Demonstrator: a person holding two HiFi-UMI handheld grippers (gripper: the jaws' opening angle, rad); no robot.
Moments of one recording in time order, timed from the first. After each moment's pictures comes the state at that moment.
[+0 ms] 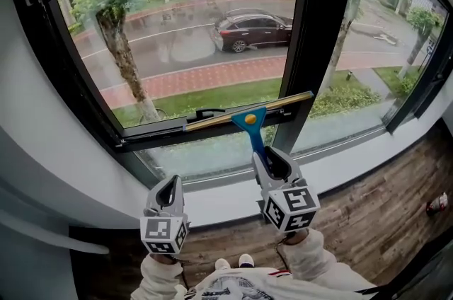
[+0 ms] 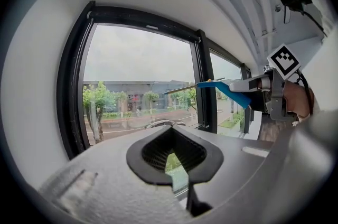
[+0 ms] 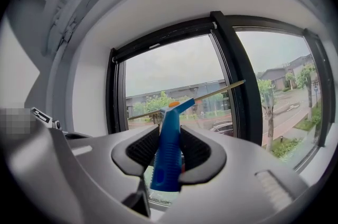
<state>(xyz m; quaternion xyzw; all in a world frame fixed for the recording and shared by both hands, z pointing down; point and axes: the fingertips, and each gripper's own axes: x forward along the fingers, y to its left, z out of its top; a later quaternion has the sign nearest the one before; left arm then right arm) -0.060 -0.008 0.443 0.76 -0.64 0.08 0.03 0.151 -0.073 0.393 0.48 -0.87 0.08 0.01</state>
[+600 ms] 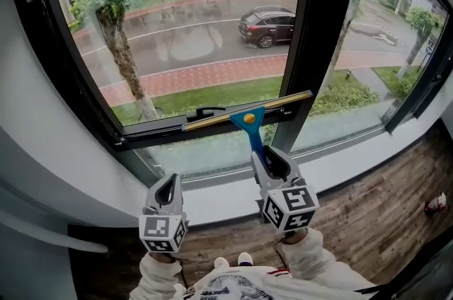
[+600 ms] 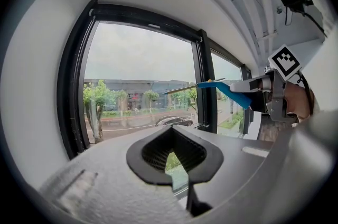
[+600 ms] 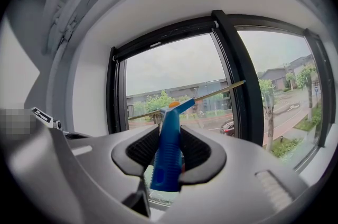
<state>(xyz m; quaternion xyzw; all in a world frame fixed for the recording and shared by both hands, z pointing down) -0.067 -0.009 0.447 0.76 -0.64 0.08 0.04 0.144 -0.073 0.395 0.48 -0.88 0.08 0.01</state>
